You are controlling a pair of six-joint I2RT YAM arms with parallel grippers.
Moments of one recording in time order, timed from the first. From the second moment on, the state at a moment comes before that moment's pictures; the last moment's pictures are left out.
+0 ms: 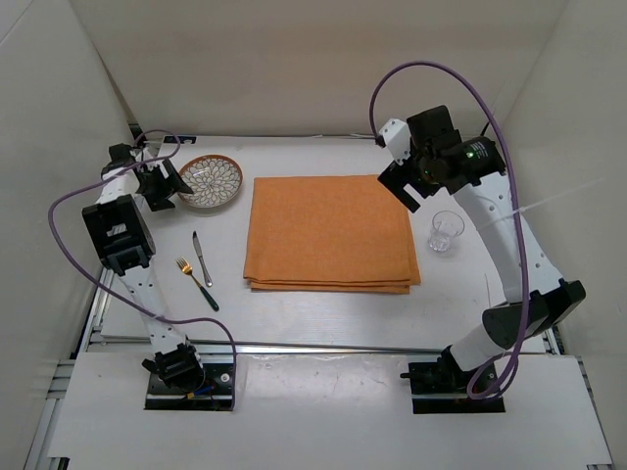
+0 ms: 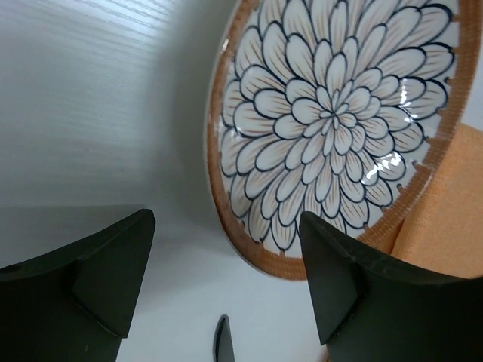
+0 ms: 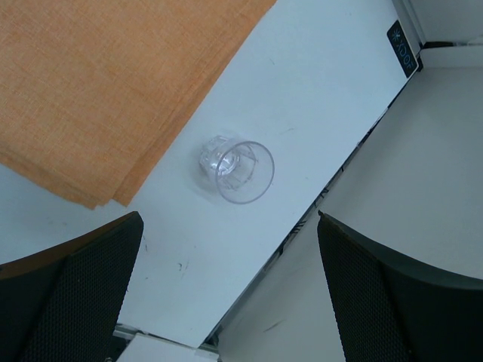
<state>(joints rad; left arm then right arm) 0.37 2.30 1.87 -0.64 0.52 -0.15 0.45 1.55 1.89 -1.24 0.21 -0.52</state>
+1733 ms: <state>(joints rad) 0.03 1.74 1.51 -0.57 0.70 -0.43 0.35 1.49 1.77 -1.24 0.24 -0.48</state>
